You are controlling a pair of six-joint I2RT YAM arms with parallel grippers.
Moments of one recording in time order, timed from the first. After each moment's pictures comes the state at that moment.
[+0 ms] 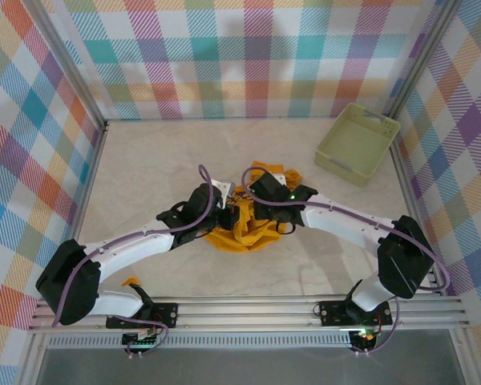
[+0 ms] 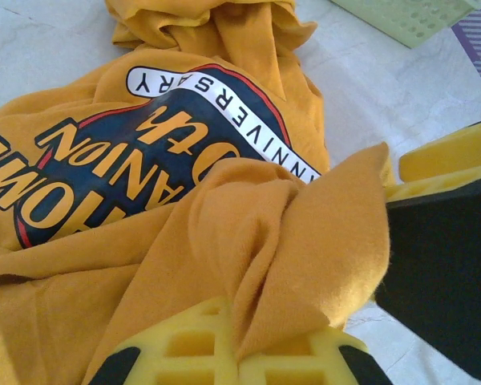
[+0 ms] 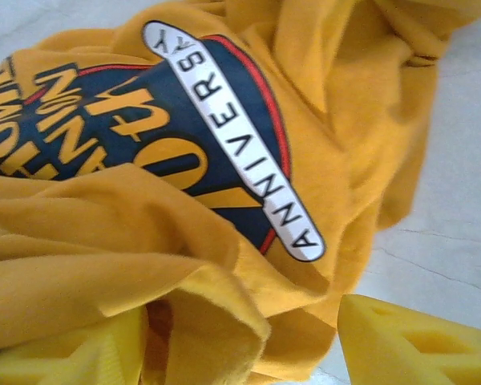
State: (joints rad) left arm -0.75 1.32 0.77 -0.10 0.05 -0.49; right arm 0.85 1.53 1.14 -0.71 0.32 0.68
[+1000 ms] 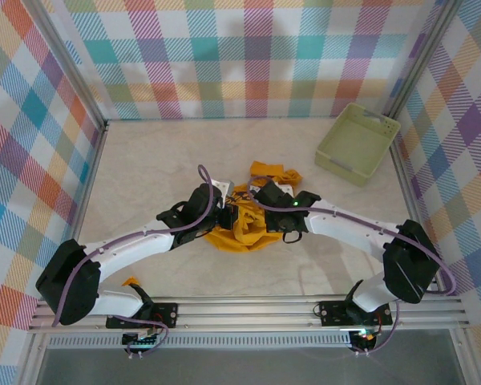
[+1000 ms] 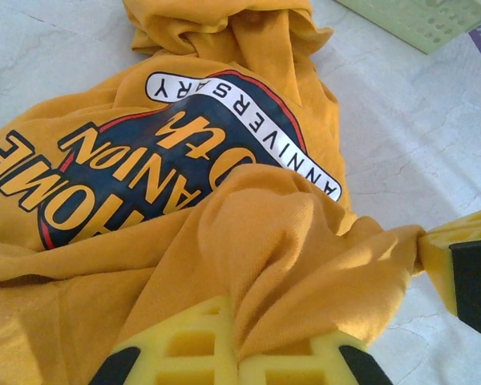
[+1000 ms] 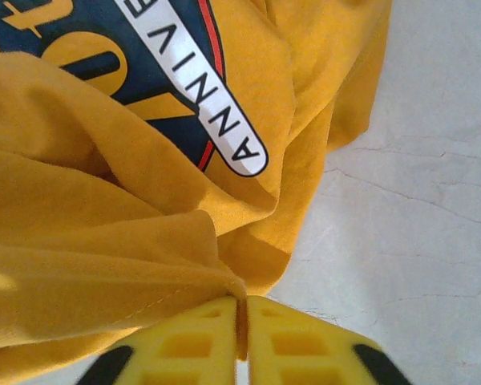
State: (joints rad) left arm -0.75 1.32 0.77 -0.11 0.01 -0.49; right arm 0.86 1.48 1.06 -0.80 0.29 0.73
